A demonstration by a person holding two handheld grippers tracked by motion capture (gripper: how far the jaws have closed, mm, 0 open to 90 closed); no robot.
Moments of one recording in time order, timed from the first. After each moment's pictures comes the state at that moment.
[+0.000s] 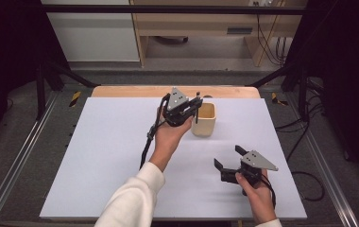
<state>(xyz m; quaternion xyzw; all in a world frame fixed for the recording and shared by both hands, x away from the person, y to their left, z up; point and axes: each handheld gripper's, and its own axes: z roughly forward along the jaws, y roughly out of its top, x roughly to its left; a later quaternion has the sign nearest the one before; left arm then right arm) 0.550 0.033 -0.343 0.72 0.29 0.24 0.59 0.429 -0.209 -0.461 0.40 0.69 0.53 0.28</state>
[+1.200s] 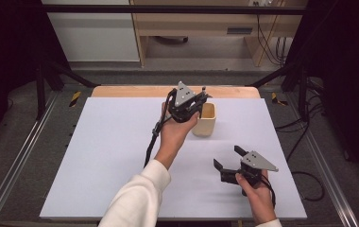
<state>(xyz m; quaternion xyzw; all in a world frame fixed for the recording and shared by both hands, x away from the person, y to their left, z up) 0.552 0.018 -0.329 0.72 0.28 0.26 0.58 0.428 -0.209 -0.461 0.39 0.69 0.54 0.28</state>
